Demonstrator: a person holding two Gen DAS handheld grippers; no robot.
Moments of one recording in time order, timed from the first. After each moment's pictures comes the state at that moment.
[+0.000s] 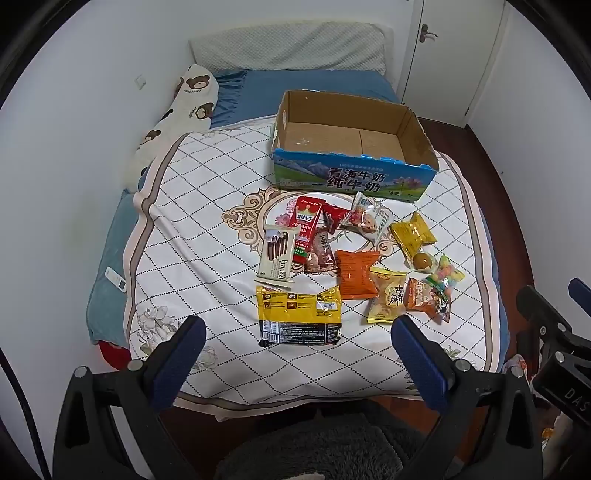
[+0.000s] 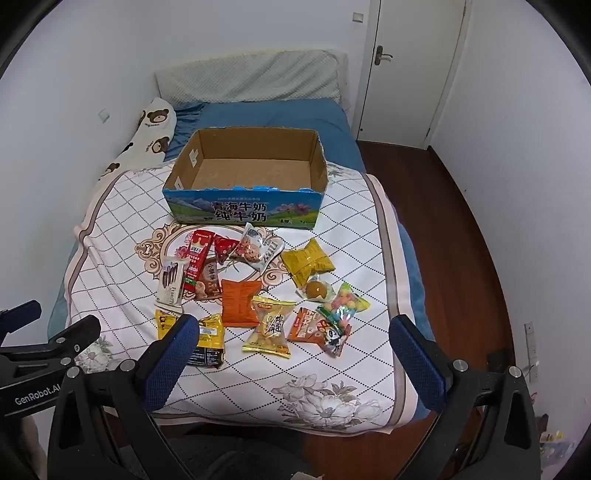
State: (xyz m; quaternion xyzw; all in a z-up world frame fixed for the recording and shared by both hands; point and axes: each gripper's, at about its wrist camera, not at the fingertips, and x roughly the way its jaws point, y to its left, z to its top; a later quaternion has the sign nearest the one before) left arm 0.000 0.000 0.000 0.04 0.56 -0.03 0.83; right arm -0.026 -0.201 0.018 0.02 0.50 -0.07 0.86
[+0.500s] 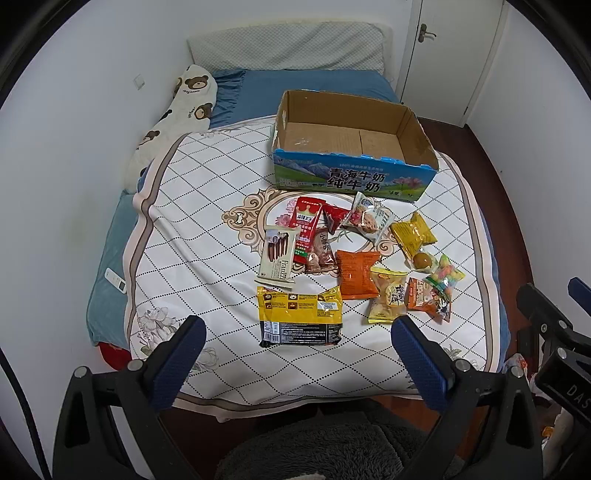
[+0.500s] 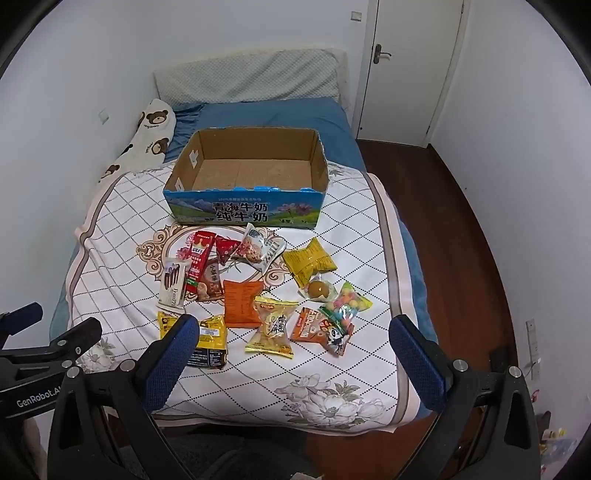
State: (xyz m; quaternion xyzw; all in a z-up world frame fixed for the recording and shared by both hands) left arm 0.000 0.001 0.000 0.04 0.56 -0.03 0.83; right arm -0.025 -0.198 0.017 0.02 0.50 -0.07 0.86
